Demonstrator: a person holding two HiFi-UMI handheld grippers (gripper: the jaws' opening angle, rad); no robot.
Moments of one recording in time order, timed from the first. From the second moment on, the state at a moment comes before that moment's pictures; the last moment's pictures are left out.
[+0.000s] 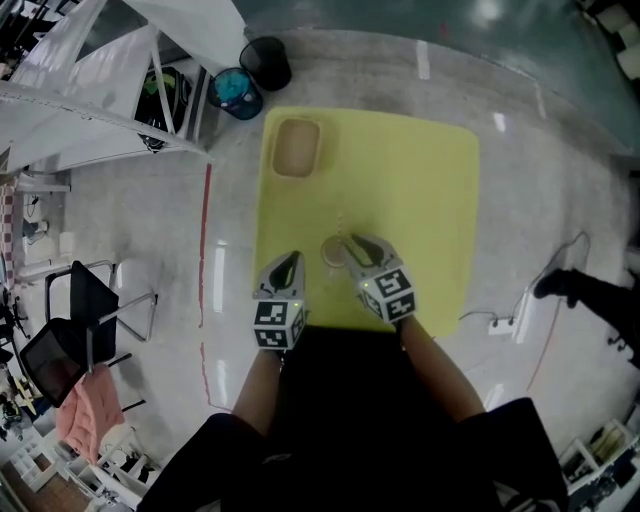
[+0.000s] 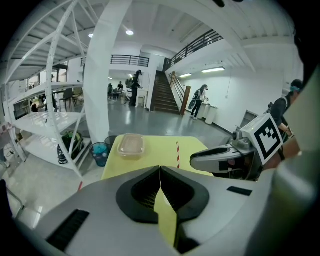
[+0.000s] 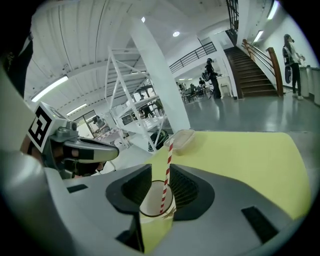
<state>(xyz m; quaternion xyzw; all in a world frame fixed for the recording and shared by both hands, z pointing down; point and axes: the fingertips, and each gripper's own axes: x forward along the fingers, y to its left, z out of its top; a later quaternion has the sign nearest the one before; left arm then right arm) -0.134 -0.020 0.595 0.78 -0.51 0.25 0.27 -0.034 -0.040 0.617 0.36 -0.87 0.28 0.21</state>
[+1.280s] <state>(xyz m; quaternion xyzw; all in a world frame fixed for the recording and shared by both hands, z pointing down) -0.167 -0.010 0.610 0.76 -0.53 0.24 0.29 -0.056 -0.060 0.648 0.36 -0.85 0.30 0.23</state>
